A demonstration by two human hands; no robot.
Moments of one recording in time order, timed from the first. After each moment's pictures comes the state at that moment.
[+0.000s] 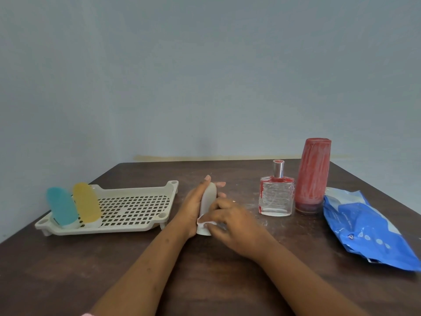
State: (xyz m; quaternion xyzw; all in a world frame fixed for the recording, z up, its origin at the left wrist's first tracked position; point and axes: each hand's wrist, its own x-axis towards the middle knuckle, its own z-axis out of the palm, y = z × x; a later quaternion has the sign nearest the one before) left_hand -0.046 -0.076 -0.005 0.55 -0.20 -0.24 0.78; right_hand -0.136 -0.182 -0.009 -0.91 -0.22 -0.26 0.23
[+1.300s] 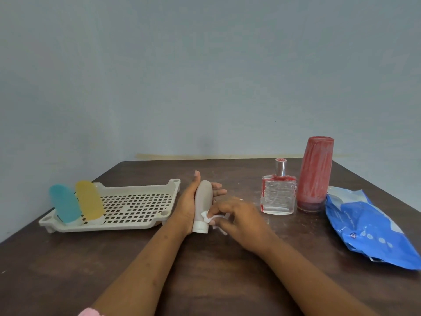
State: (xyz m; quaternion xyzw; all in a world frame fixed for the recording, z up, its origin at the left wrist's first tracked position) left_hand -0.038 -0.071 -0.006 0.52 -0.17 -0.25 0.80; right_hand -0.137 -0.190 -0.012 -0.90 -0.18 -0.27 0.30
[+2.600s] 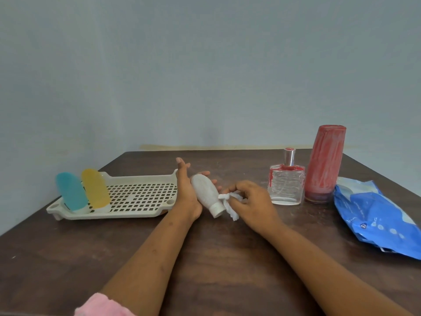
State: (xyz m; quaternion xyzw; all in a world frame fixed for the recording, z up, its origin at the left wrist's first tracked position) left_hand -0.031 -0.072 -0.006 0.44 -0.02 -0.10 0.89; right_hand -0.122 -0.197 -0.021 -0.87 -0.05 -0.30 0.38
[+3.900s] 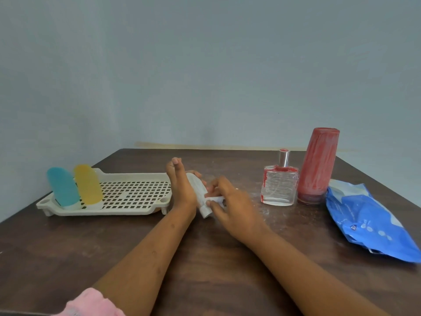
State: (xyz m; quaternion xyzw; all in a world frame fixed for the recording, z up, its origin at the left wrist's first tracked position) left_hand -0.037 -0.080 -0.014 0.48 -0.10 0.08 0.87; right_hand -0.137 -0.172 -0.017 -0.89 -0.13 -0.28 0.32
